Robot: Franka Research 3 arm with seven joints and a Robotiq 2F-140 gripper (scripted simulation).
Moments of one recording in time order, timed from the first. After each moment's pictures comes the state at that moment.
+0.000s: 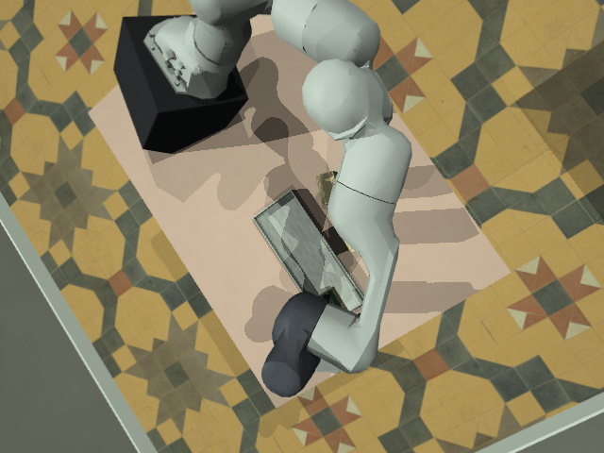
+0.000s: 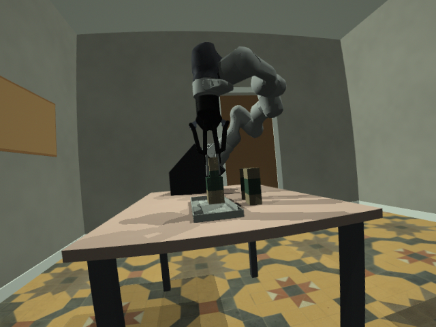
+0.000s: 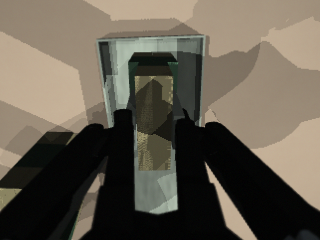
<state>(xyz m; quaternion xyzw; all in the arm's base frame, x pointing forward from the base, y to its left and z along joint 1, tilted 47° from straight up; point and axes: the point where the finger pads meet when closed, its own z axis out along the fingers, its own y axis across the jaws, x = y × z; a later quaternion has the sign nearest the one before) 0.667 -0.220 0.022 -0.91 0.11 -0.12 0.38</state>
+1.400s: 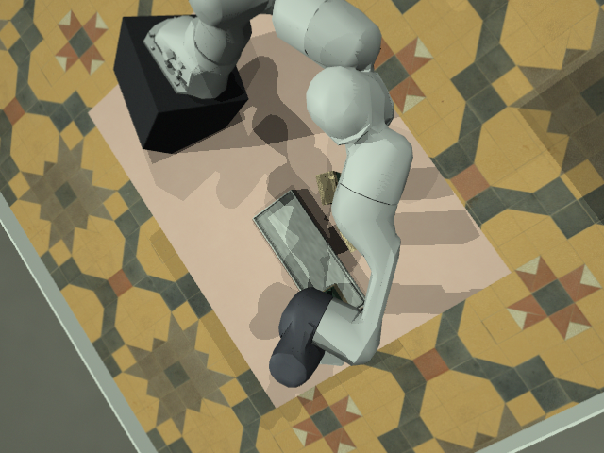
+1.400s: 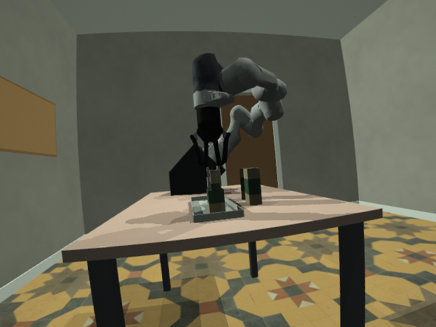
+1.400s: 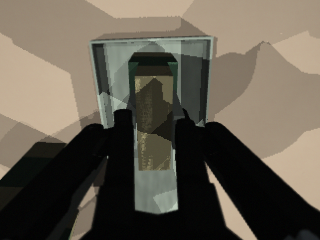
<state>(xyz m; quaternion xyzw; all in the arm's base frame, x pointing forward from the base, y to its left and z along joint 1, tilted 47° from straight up) 0.678 -0.194 -0.004 -0.91 0.11 -0.12 0.38</state>
